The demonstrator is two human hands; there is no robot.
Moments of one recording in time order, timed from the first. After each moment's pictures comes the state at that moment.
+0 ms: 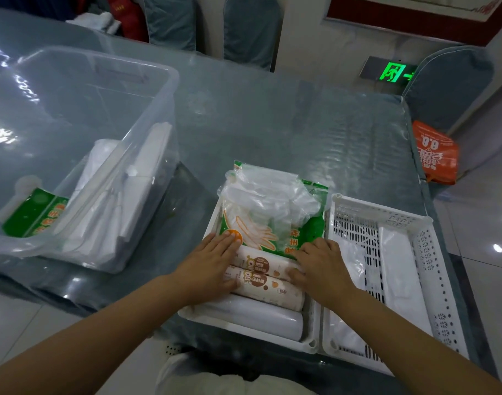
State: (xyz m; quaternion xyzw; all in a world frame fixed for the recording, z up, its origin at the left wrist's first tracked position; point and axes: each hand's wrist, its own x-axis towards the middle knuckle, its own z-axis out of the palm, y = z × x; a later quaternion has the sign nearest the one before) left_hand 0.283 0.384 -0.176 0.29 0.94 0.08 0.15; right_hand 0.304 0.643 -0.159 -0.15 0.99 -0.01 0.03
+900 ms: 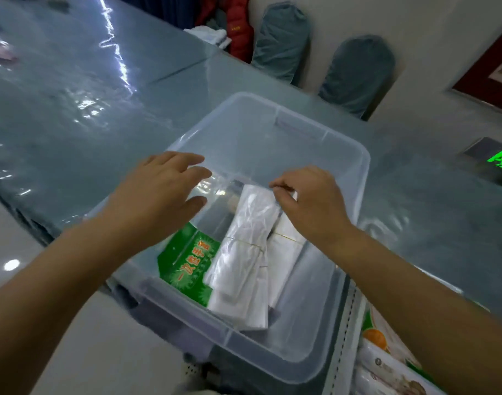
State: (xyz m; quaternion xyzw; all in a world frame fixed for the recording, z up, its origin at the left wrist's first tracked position) left_hand 0.184 0.010 0.008 0.06 0.99 0.08 -0.08; right_hand 0.108 0.238 -0.004 -0.30 0.91 -0.23 -0.16
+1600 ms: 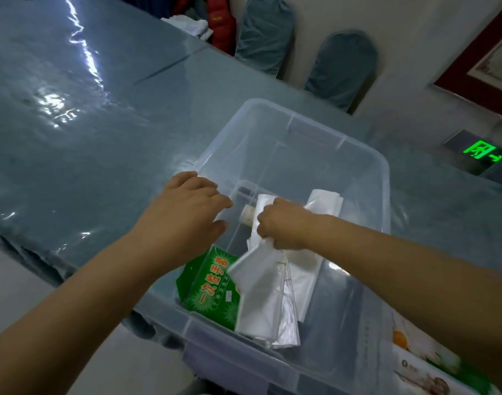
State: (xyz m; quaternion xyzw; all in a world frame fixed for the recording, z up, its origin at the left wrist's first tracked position) left_hand 0.151 -0.036 -0.022 0.16 0.98 0.10 -0.06; right_hand 0.057 0.163 -0.066 -0.49 0.82 0.25 0.15
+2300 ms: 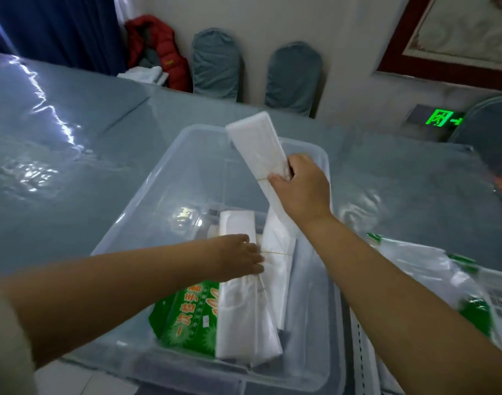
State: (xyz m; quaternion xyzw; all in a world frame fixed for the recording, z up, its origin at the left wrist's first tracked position) left_hand 0.085 0.086 -0.099 0.61 0.75 -0.26 0.02; right_hand 0.059 0.253 -0.017 -0.03 0.91 -0.35 -0.23
